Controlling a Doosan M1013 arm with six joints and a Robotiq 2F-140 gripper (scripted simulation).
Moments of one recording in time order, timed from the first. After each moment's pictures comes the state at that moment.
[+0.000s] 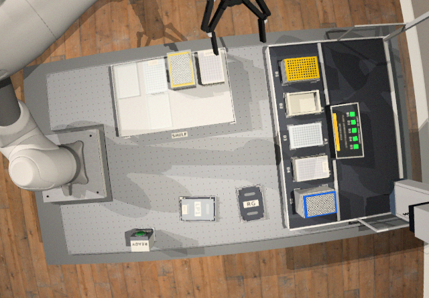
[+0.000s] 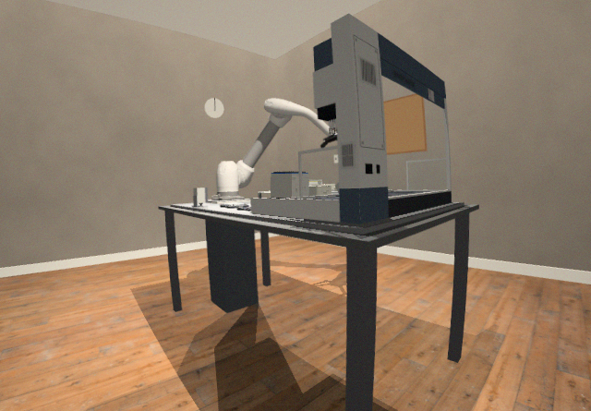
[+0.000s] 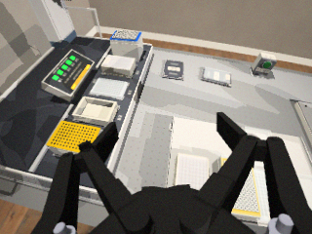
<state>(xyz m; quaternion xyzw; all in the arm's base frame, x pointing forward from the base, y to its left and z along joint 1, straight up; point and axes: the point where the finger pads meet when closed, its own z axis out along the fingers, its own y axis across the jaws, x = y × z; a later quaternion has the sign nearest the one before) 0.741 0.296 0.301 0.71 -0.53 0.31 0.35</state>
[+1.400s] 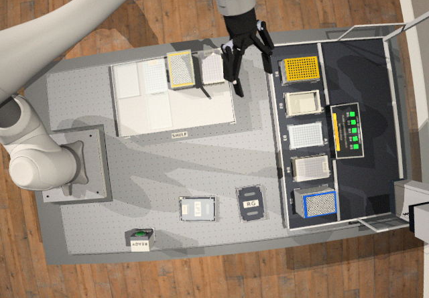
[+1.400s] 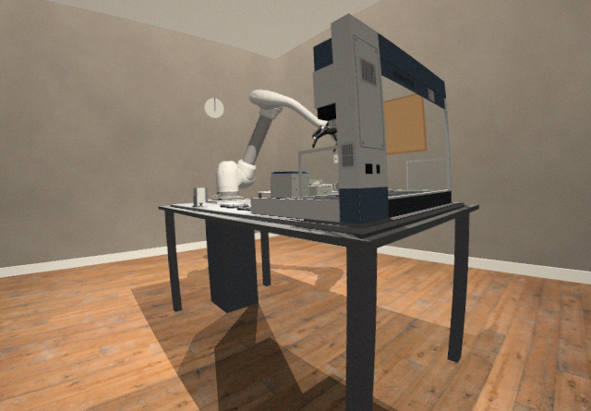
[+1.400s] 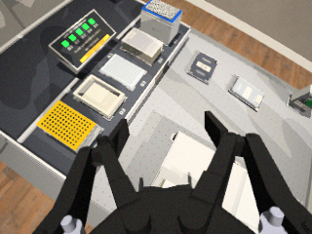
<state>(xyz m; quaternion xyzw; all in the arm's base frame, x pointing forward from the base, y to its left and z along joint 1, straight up) 0.767 0.194 0.298 0.84 -0.41 0.24 0.27</state>
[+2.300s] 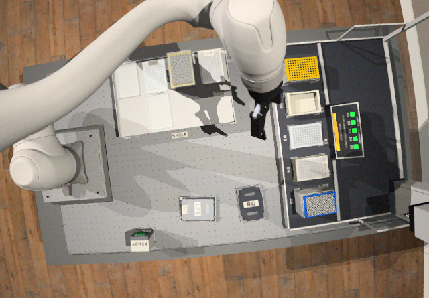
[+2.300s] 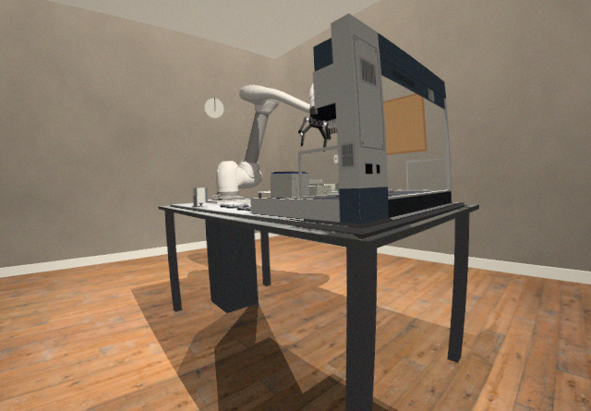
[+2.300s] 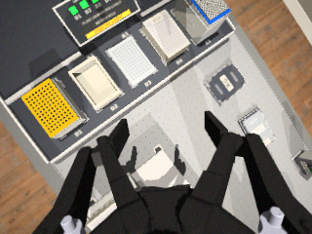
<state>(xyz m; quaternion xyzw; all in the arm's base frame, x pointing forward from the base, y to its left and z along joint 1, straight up) 0.797 0.079 0.294 0.94 -0.25 0.14 0.16</state>
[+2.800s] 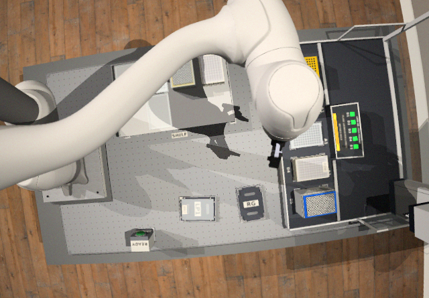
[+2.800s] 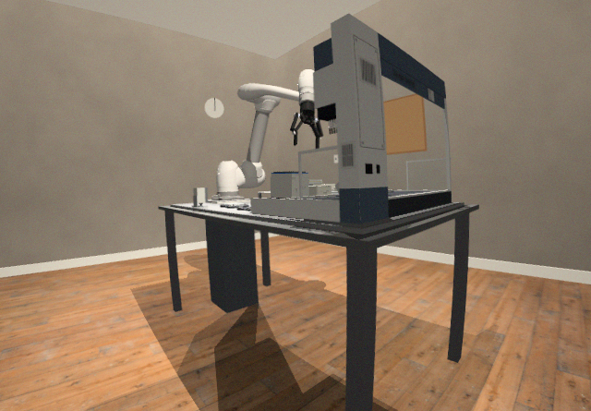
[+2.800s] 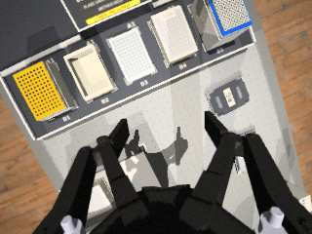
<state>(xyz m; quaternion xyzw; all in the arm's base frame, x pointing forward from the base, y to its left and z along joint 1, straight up) 0.815 0.012 0.292 0.98 -0.15 0.09 0.09</state>
